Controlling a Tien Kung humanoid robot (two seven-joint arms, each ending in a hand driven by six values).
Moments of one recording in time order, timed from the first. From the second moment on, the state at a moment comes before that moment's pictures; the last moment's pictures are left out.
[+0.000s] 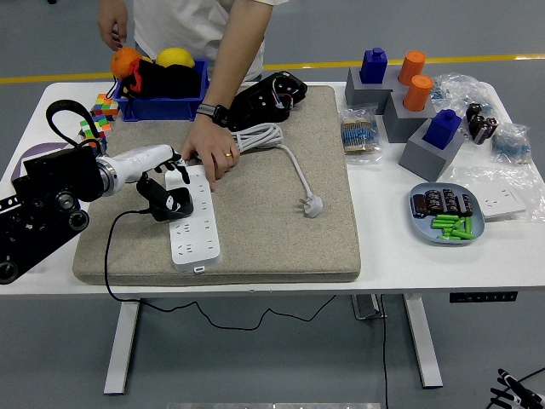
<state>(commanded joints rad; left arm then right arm) -0.74 0.50 -0.67 -1.22 1.53 -0.18 0.30 0.11 -0.12 1.62 0.21 -1.15 0.12 0.06</state>
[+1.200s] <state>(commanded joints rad) -0.35 0.24 -1.54 -1.07 1.67 0.11 0.14 0.09 -0.10 1.63 0.21 -1.15 0.12 0.06</state>
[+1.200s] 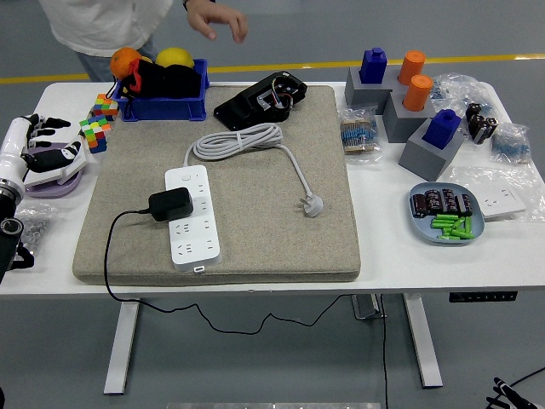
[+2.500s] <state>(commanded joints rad) -0.25 0.18 -1.64 -1.17 1.68 0.07 0.14 0.09 -0.09 1.64 0.21 -1.15 0.12 0.06</state>
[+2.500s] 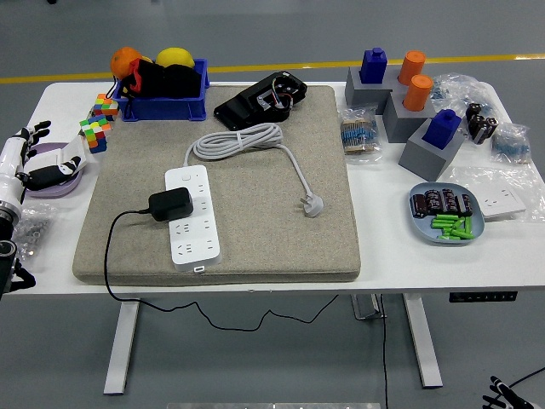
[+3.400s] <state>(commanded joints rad) -0.25 0.19 -1.60 -1.18 1.68 0.07 0.15 0.09 -0.10 1.63 0.21 -1.15 0.12 0.06</state>
